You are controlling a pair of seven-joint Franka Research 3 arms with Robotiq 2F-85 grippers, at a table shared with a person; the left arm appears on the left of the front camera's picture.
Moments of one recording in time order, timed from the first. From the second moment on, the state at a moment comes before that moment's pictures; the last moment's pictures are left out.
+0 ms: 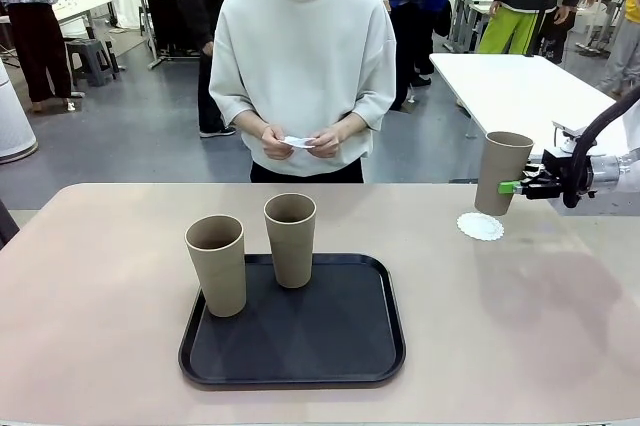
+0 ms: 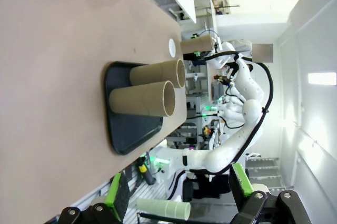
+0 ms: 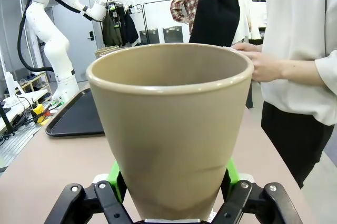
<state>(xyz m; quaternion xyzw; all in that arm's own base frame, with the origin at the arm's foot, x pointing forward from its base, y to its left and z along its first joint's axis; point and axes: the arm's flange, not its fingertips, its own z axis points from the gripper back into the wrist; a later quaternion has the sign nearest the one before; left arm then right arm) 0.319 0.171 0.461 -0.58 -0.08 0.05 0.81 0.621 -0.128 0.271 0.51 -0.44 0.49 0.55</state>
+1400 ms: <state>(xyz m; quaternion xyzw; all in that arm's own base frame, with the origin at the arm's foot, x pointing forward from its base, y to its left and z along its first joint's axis) 0.319 0.171 0.461 -0.58 -0.08 0.05 0.81 0.619 -0.111 0.242 0.51 -0.42 0.53 0.53</state>
